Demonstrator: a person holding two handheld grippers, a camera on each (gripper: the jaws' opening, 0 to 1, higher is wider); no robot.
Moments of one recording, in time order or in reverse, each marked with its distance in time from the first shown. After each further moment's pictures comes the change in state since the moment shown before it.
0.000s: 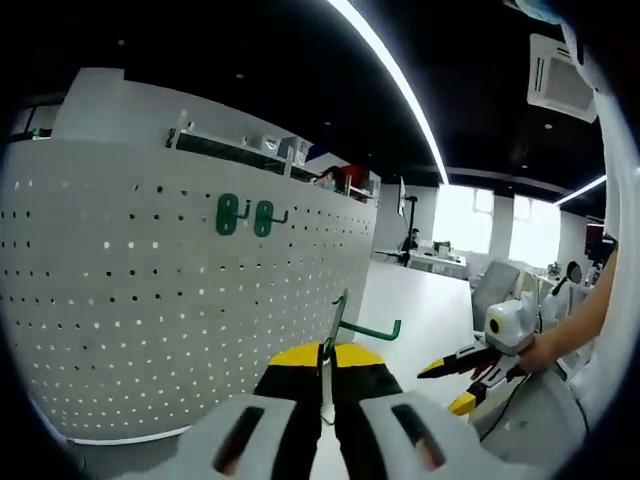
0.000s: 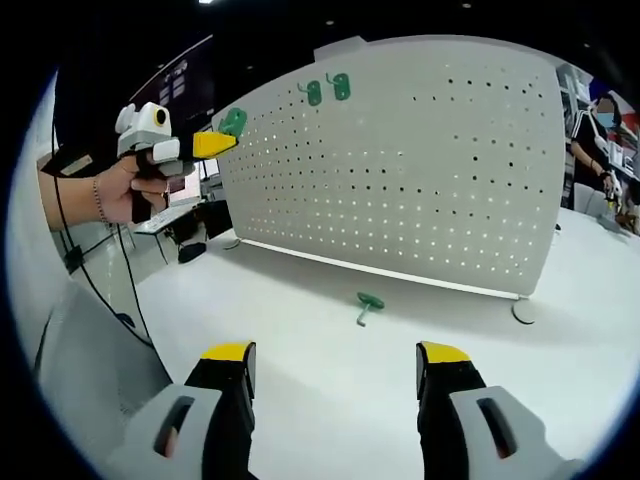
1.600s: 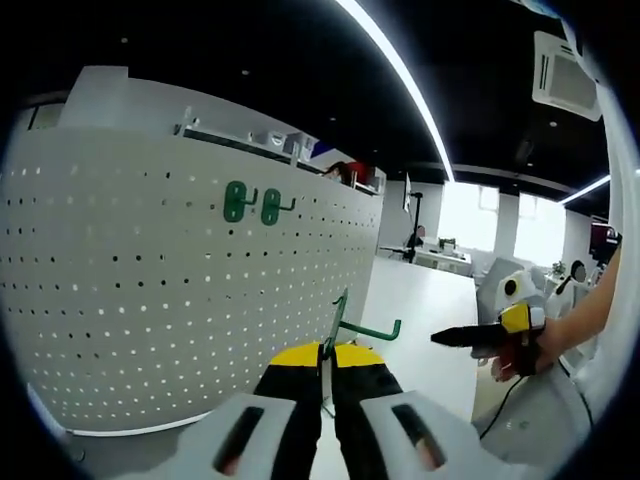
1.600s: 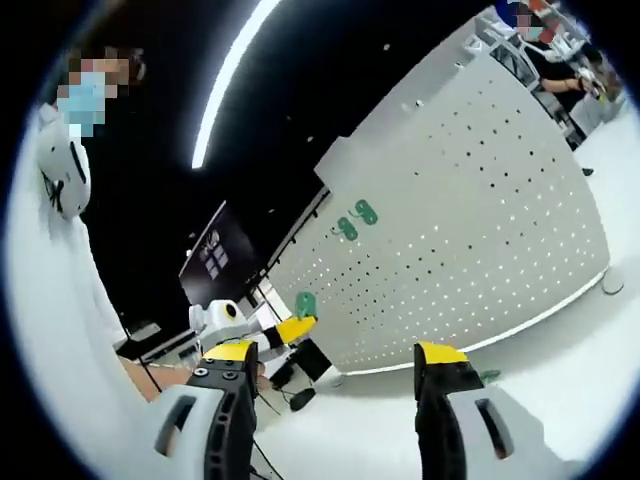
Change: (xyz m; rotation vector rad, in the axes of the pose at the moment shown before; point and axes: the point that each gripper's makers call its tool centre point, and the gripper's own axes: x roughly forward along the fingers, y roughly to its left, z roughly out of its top) left arm -0.004 0.004 -0.011 -0.011 0.012 0.025; right arm -0.031 0.047 0.111 0.533 -0.502 0.361
